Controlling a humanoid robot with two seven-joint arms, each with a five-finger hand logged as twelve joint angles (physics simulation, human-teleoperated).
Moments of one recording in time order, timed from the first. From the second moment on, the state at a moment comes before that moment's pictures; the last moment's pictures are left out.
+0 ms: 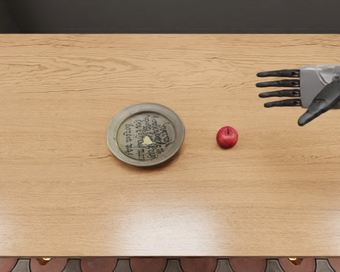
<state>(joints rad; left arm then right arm) -0.05 0.00 0.10 -0.09 -0.10 -0.04 -0.04 1.12 -1.07 0.33 1.33 0.28 0.61 -0.53</state>
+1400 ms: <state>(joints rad) -0.05 0.00 0.10 -0.09 -0.10 -0.04 -0.04 1.22 -0.69 0.01 1.67 -0.77 -0.38 -0.61</state>
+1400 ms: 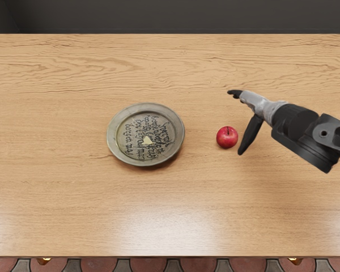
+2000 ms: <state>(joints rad) -0.05 0.00 0.10 -0.09 -0.10 -0.04 -0.04 1.54 -0.45 -0.45 1.59 -0.47 -0.61 -0.61</state>
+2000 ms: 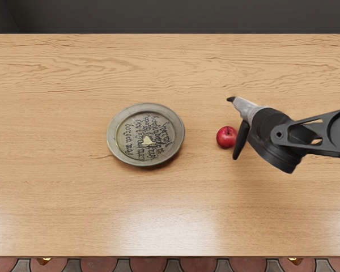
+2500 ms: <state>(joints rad) -0.05 0.00 0.10 -0.09 -0.10 -0.04 -0.04 1.51 -0.36 -0.45 1.52 -0.47 -0.61 -0.61</state>
